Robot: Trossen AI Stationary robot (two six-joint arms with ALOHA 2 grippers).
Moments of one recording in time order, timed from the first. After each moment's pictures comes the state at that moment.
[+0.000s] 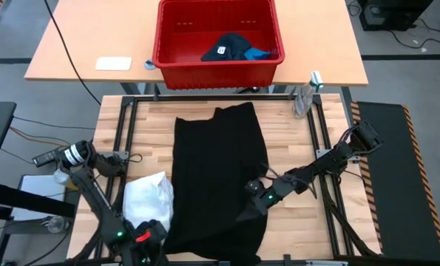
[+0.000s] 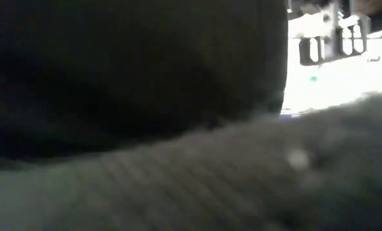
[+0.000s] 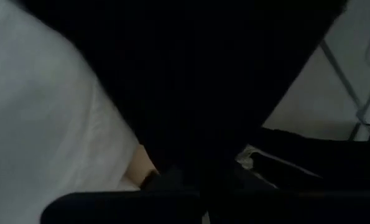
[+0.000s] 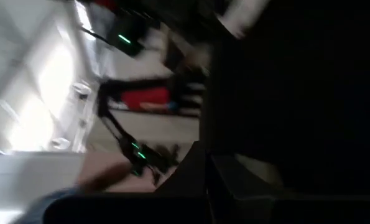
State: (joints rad) left arm -1.05 1.72 1.19 -0.58 -0.32 -1.72; right arm 0.45 1.62 0.67 0.83 -0.15 1.48
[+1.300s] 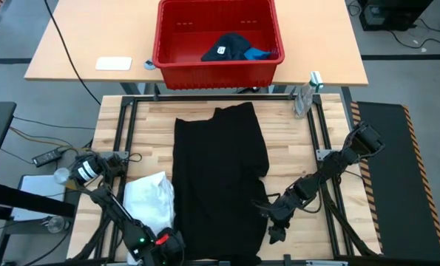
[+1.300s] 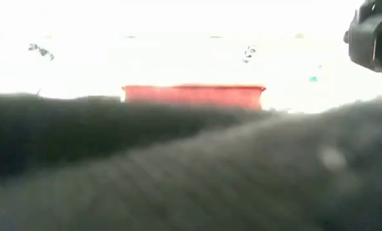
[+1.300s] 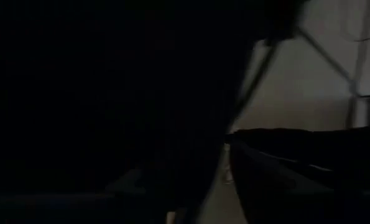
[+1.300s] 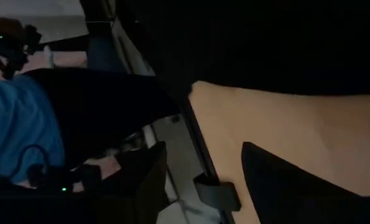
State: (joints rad) left arm -0.97 1.93 1.19 -0.21 -0.34 -1.39; right arm 0.62 1.62 0.69 0.19 -0.44 1.32
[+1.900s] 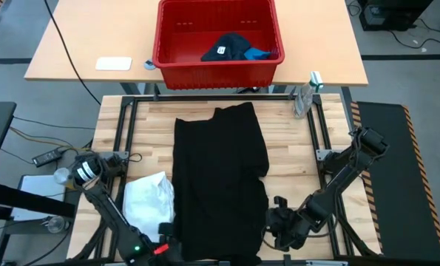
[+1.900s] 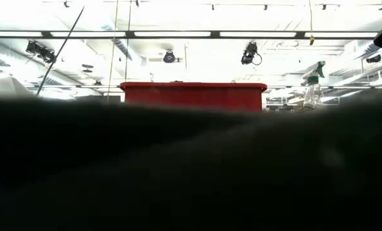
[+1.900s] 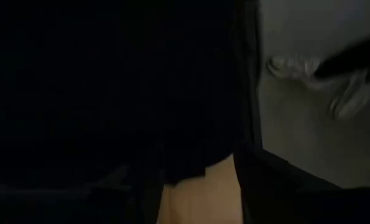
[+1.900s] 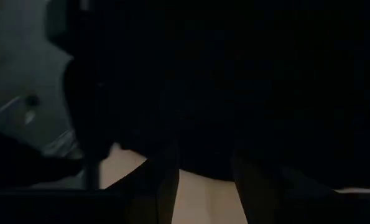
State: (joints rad) left arm -0.98 1.94 1.43 -0.71 -0.37 -0.84; right arm 0.84 1.62 1.00 -0.42 0.36 0.95
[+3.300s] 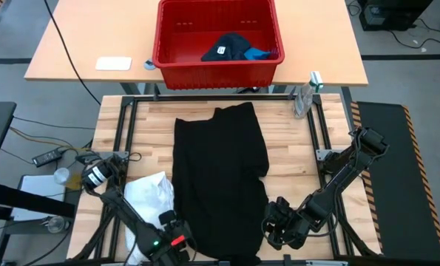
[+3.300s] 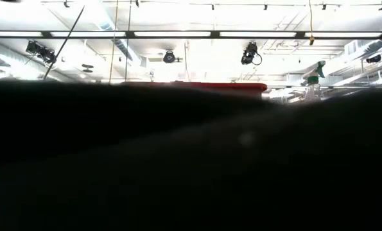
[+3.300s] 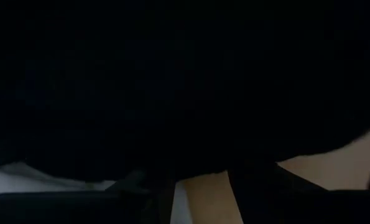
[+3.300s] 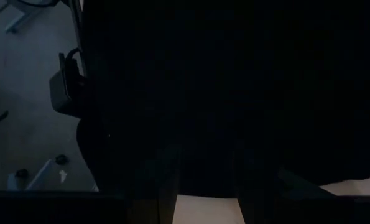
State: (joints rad) left arm -0.88 2.02 1.42 -0.82 -0.41 -1.24; right arm 0.83 1.62 1.00 -0.37 0.43 1.23
